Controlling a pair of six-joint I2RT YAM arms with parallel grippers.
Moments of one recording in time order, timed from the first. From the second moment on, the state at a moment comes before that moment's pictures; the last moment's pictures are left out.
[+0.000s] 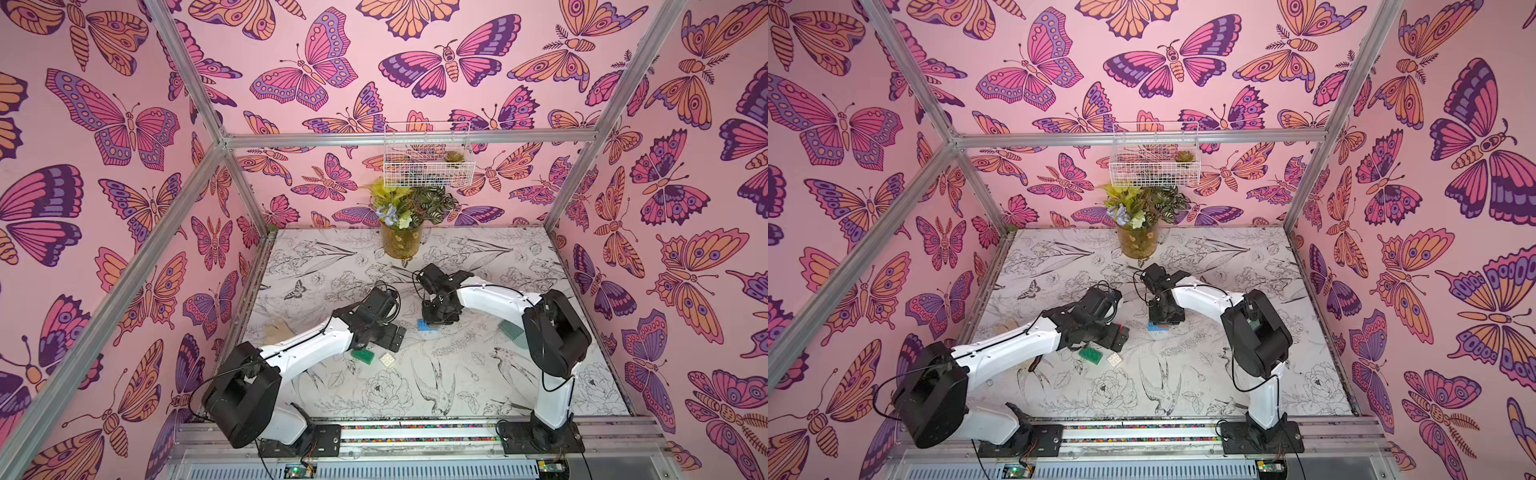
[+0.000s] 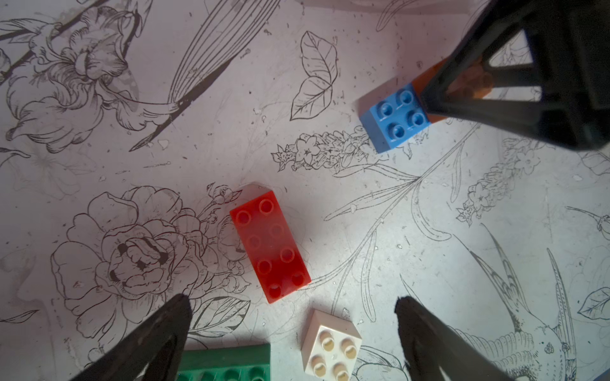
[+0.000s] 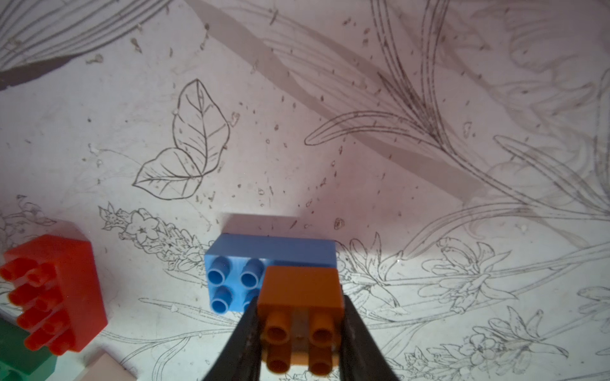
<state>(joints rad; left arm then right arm) -0.71 1.44 0.88 -0.50 -0.02 -0.23 0.68 1.93 1.37 -0.81 0.01 0.64</state>
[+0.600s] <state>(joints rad) -0.71 1.44 0.85 -0.50 -0.02 -0.23 0.68 1.96 1.41 -0.85 0.02 0.65</state>
